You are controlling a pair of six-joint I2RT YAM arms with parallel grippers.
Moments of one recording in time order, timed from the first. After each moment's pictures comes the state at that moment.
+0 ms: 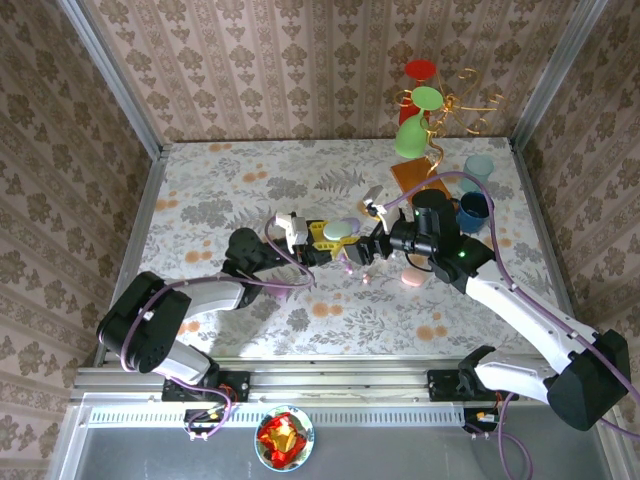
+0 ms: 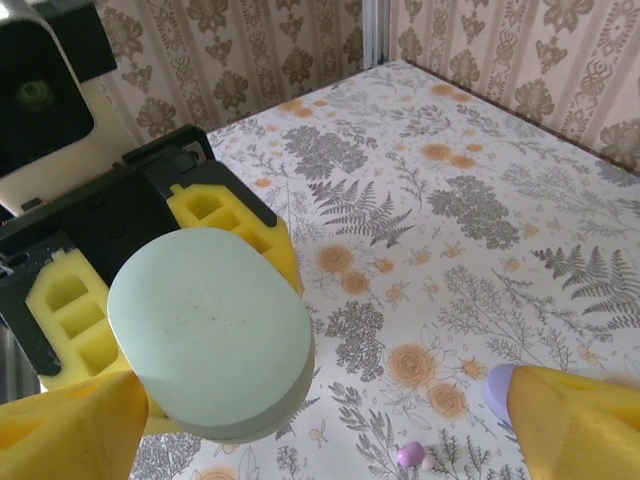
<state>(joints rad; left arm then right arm) -0.64 1.48 0.53 1.18 0.80 -0.15 0.52 1.13 0.92 -0.17 -0.40 -0.10</state>
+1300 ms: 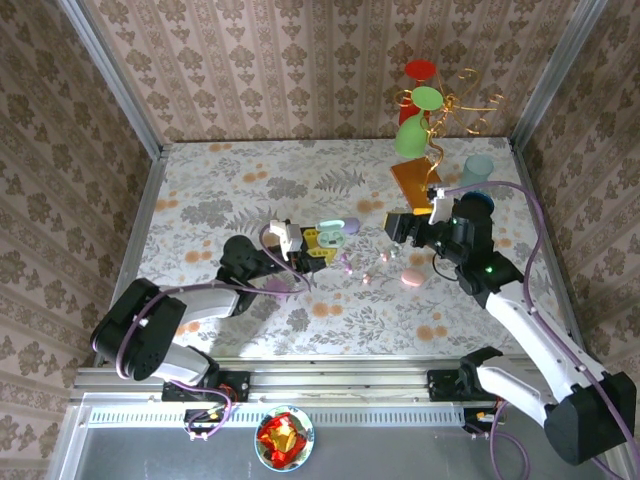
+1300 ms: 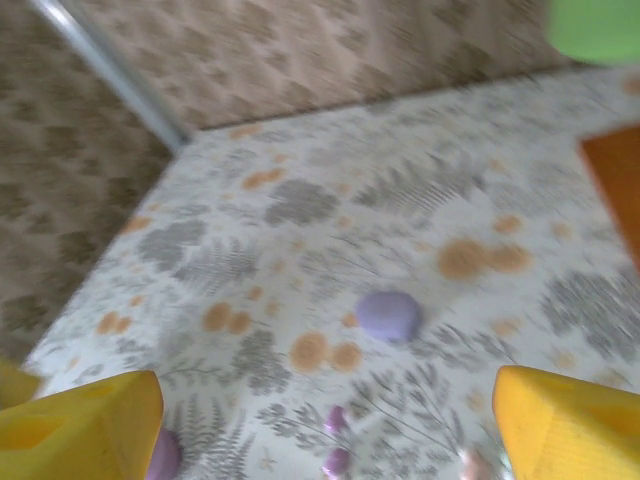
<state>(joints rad) -0.63 1.43 0.45 1.18 0.79 -0.15 0.29 0.99 0.75 -0.15 -0.20 0.41</state>
